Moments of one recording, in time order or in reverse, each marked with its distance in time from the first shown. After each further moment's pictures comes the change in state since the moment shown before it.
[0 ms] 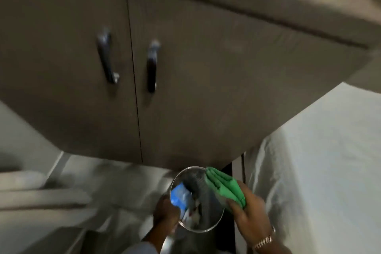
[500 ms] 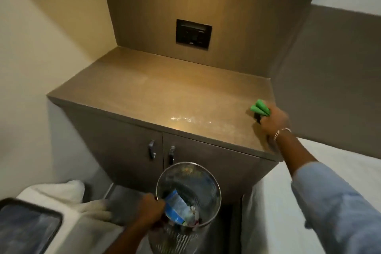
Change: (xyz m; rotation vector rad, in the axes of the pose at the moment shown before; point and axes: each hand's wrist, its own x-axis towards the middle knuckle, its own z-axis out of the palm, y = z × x) left_hand -0.286 0.135 -0.257 -0.292 0.106 0.044; right_hand 0.248 -0.256 -0.285 -0.239 0.213 0.066
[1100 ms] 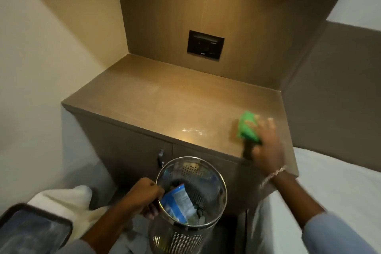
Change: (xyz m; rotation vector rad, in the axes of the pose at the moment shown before) left_hand 0.018 0.039 -0.077 -0.025 -0.188 0.072; right_hand -0.060 -0.028 0.021 0.087 0.002 -0.363
